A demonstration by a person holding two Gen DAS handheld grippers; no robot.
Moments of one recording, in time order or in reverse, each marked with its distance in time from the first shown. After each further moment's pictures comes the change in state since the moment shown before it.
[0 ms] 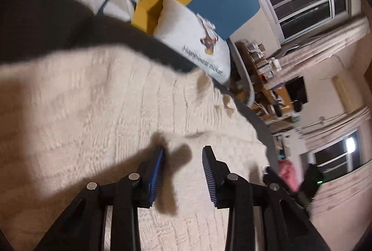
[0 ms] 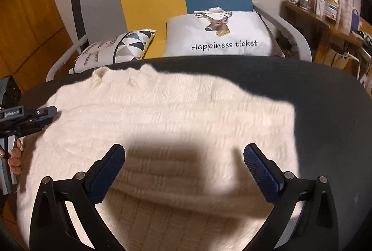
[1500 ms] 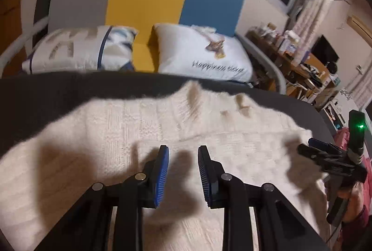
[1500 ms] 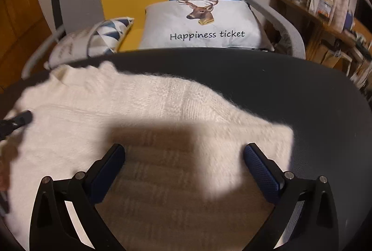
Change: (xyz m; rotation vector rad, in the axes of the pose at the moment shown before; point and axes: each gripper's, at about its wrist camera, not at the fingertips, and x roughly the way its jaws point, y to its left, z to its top) left arm 0.019 -0.080 -0.018 0.413 -0.171 0.373; right arm 0.031 -0.022 0.033 0.015 0.061 -0.092
